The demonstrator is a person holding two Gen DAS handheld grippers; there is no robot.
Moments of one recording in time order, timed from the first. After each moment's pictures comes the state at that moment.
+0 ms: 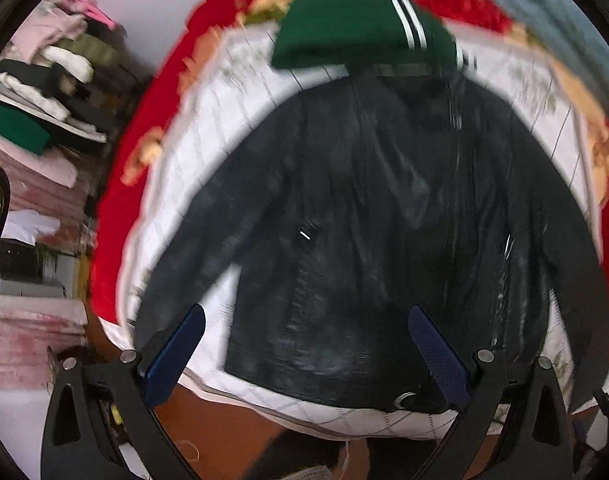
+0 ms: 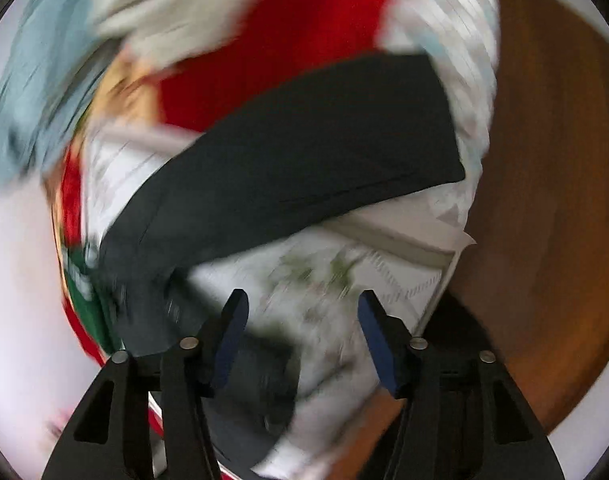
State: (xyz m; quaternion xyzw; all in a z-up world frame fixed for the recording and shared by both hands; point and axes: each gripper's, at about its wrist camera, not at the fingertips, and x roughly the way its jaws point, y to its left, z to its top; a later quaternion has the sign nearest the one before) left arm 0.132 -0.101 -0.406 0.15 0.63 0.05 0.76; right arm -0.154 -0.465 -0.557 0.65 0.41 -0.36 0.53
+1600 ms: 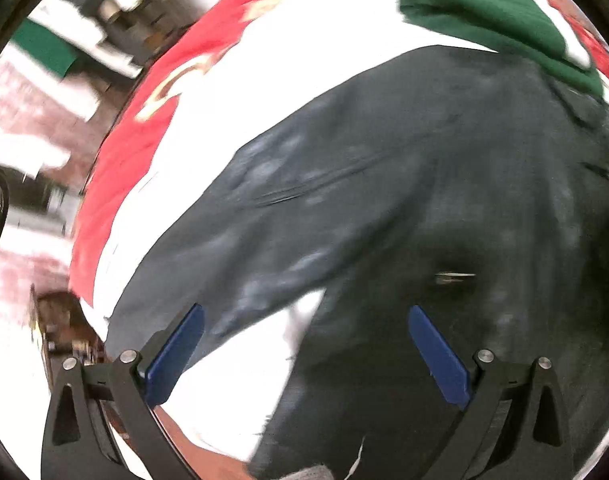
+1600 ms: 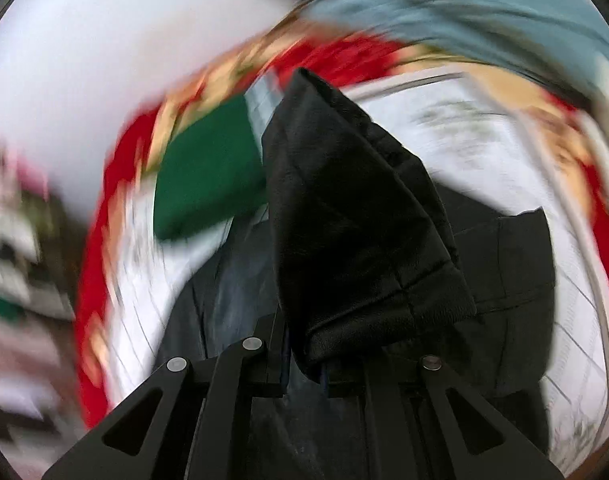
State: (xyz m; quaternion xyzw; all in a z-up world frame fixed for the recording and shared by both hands) left arm 0.207 0.058 -0.502 0.06 0.63 0.16 0.76; right arm 0.319 -0.185 -0.506 0.23 0.50 -0.11 0.83
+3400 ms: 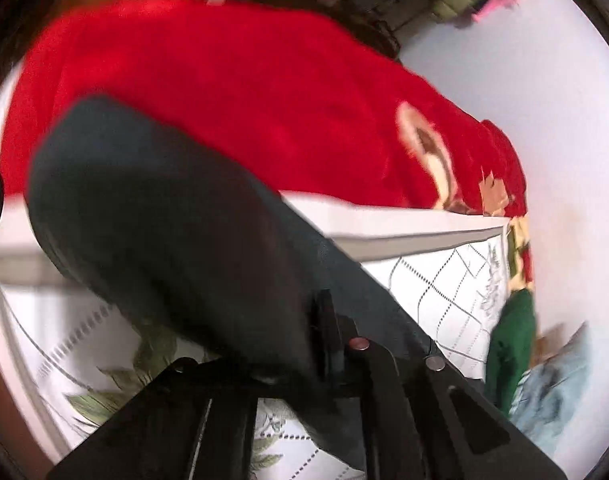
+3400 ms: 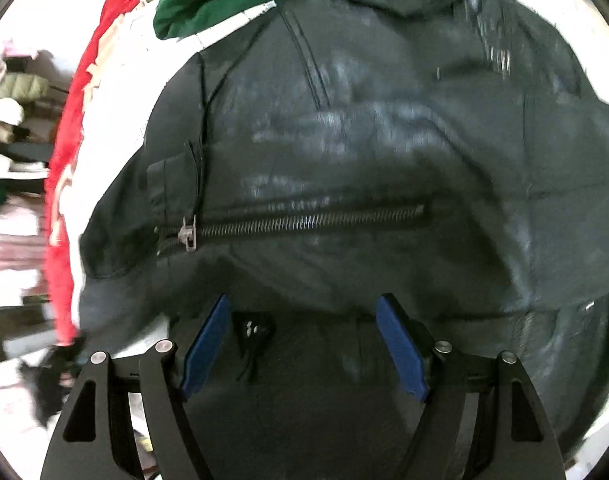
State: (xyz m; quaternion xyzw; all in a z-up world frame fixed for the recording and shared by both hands) left arm 0.173 0.347 -0.571 -0.48 0.41 0.23 0.74; right arm 0.308 -0.100 -0.604 0.21 0.67 -0.03 0.71
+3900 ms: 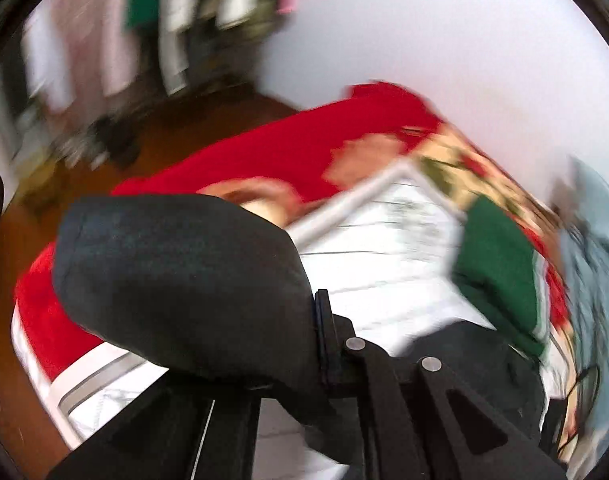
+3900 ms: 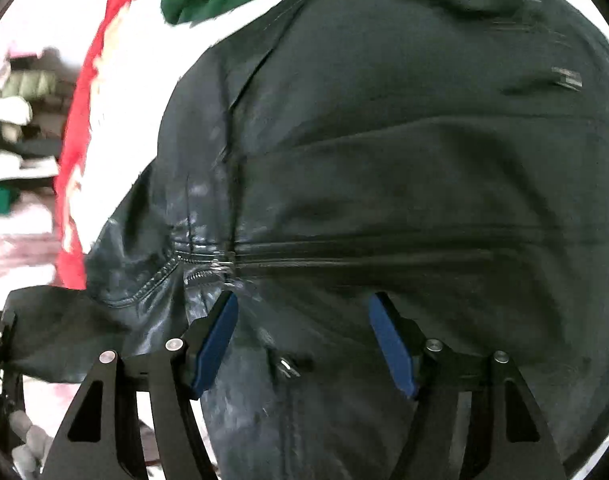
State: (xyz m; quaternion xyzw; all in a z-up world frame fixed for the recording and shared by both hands) left arm 0.257 0.196 -0.417 -0.18 0.41 0.11 0.89; right arm 0.325 -0.120 -0.616 0.26 0.68 0.01 0.68
